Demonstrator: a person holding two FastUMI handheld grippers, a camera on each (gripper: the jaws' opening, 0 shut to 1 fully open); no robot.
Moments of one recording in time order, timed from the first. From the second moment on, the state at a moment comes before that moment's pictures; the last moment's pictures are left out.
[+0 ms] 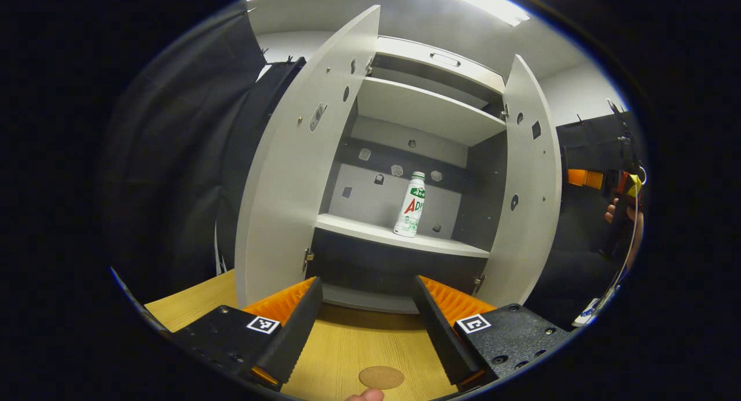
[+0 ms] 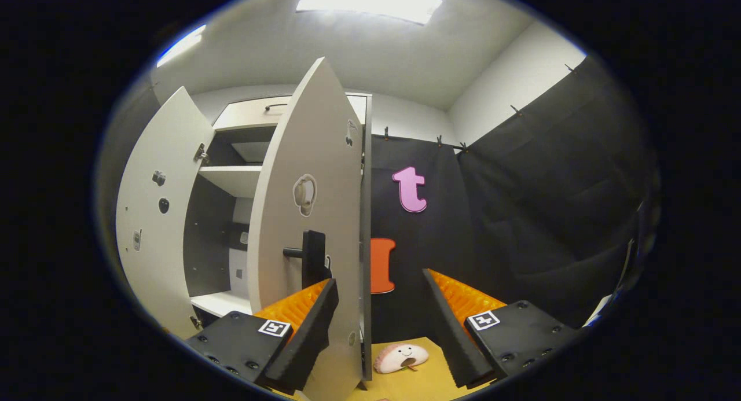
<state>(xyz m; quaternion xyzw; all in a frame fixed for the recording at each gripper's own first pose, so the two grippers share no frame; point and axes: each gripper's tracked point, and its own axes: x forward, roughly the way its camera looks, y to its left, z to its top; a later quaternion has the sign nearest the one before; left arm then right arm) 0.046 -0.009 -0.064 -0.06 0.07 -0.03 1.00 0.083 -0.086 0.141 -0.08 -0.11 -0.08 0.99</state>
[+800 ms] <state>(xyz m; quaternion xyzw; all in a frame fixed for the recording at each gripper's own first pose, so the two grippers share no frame) 0.050 0.013 -0.061 -0.06 0.06 0.00 1.00 0.141 0.017 0.090 -0.07 -0.06 0.05 0.99</state>
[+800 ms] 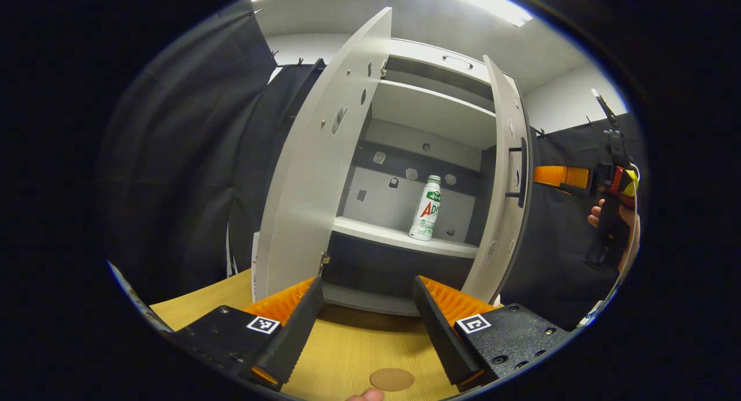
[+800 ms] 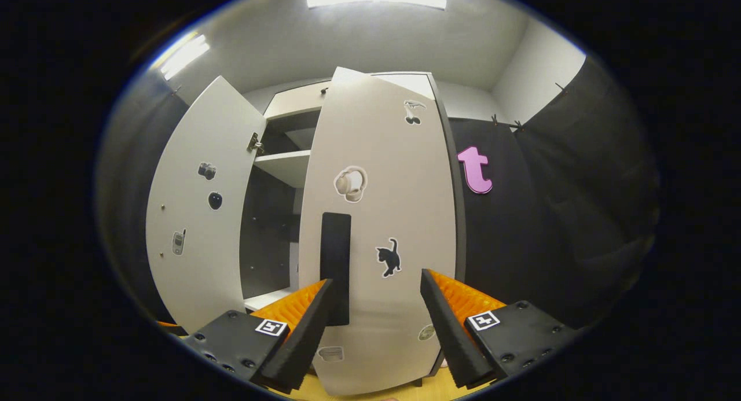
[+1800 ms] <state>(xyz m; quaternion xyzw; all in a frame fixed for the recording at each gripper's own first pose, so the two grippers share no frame) 0.039 0.159 0.026 -0.10 -0.03 0.17 0.98 0.187 0.042 0.063 -0.07 -0.01 0.06 1.00</state>
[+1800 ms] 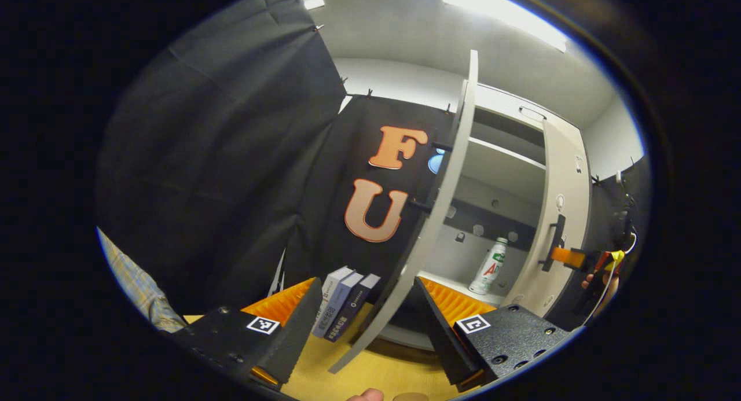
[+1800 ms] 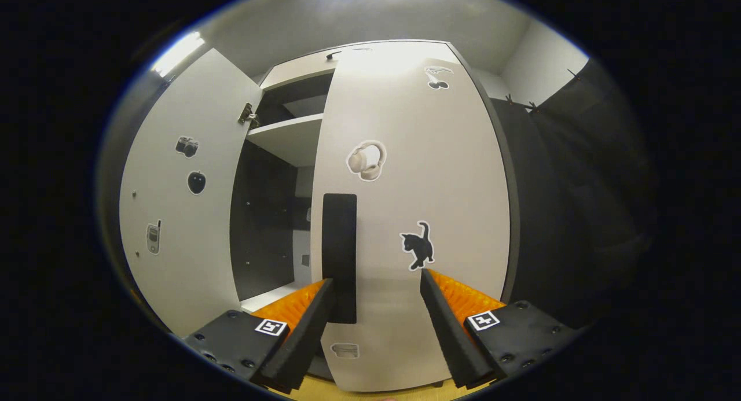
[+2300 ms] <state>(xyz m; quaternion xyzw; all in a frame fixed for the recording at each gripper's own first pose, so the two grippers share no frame) 0.101 0.226 0.107 -0.01 -0.09 0.23 0.97 0.110 0.000 0.013 -0.05 0.04 0.06 1.00</state>
